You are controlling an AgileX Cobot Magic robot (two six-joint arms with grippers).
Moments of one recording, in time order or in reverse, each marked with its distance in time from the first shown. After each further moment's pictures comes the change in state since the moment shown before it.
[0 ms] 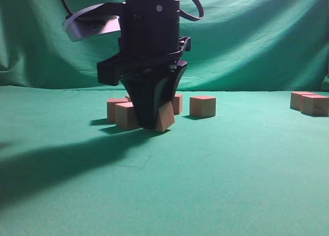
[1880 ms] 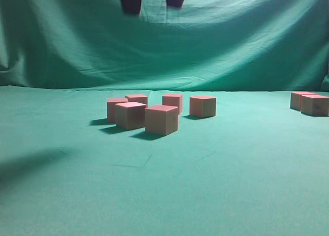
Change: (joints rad) left arm 0.000 0.000 0.000 0.000 0.000 0.000; right arm -0.002 -0.190 -0.186 0.016 0.220 0.074
